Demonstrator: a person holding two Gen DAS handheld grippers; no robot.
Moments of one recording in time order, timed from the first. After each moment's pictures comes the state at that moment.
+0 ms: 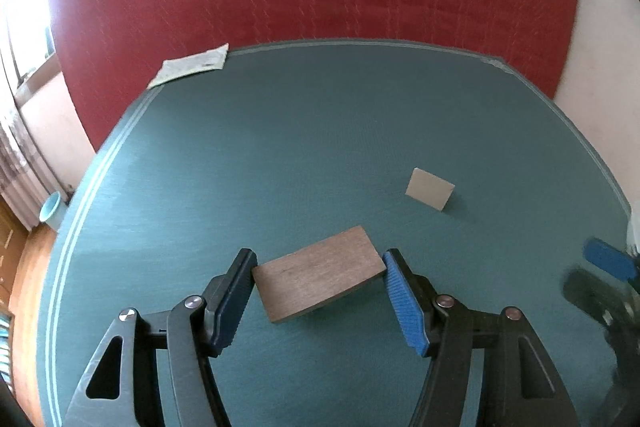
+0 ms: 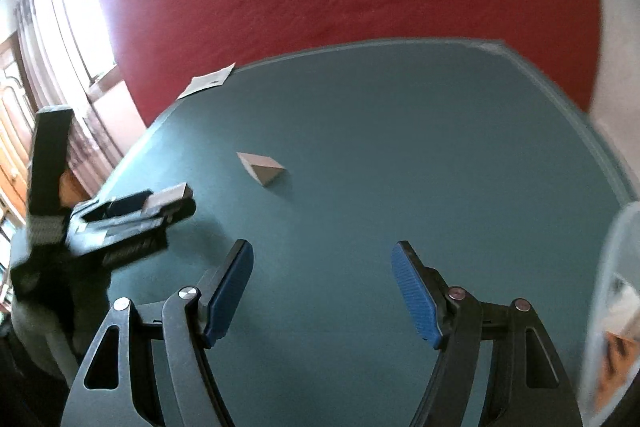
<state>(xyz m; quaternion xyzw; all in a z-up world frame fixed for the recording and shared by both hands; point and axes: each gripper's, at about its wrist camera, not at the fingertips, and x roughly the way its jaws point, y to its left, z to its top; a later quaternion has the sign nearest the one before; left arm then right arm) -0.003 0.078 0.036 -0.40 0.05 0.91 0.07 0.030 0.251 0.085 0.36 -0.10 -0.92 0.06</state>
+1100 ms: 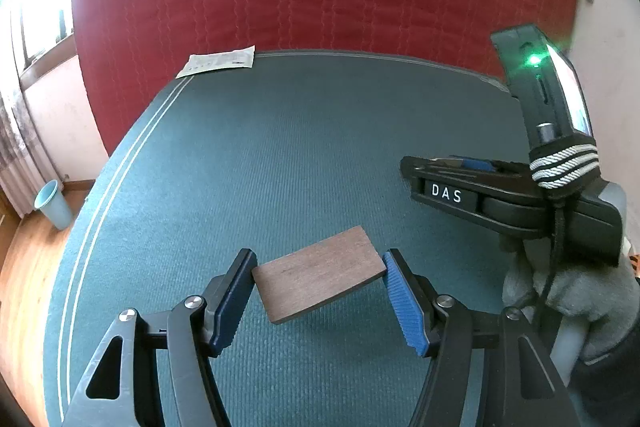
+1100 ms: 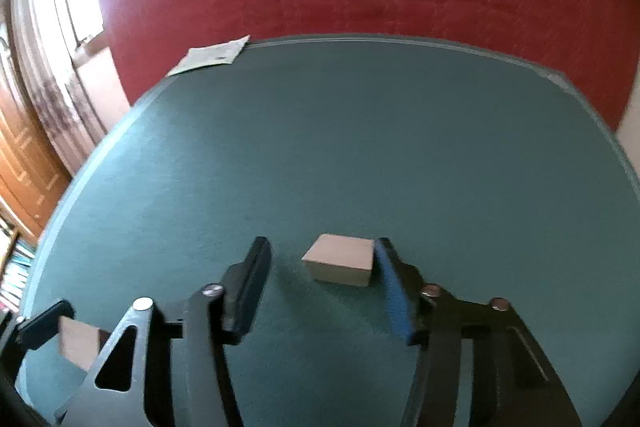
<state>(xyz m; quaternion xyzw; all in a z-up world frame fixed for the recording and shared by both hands) 0.015 0.030 0.046 -0.38 0.01 0.92 0.08 -0.083 0.155 0.070 0.39 -0.03 -0.92 0.03</state>
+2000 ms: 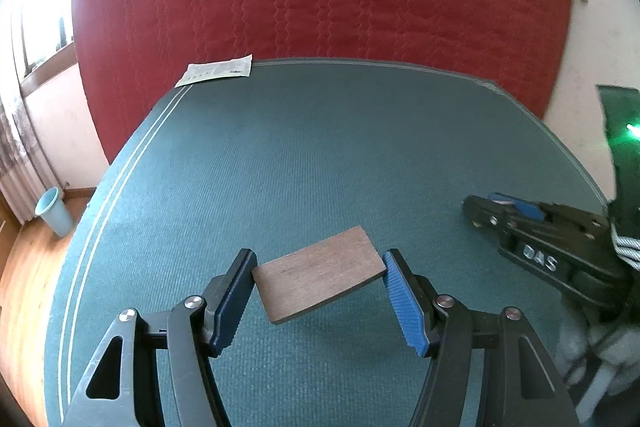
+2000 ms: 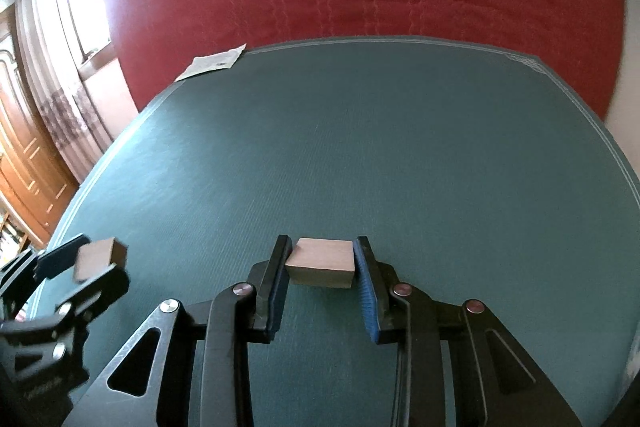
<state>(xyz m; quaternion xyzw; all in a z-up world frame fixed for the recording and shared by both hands) 0.023 0.038 0.050 -0.37 0.01 0.93 0.08 -0.028 0.183 0.074 0.38 -0.05 -0.92 0.04</state>
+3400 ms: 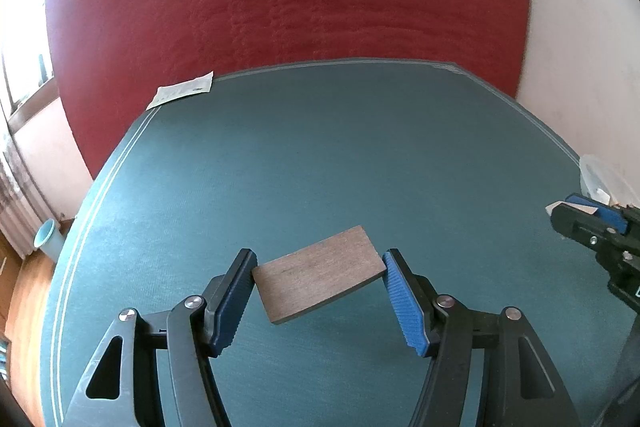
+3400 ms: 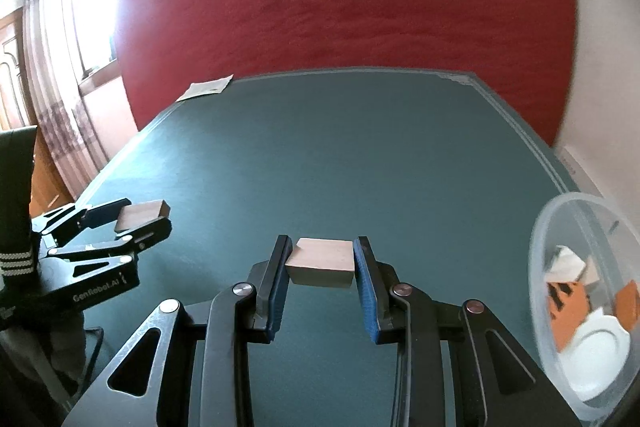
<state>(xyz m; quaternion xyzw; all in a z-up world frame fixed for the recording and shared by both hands) 0.051 0.099 0.047 -0.35 0.06 0.93 0.10 0.089 0.239 0.102 0.32 -0.04 -0.95 0.01</state>
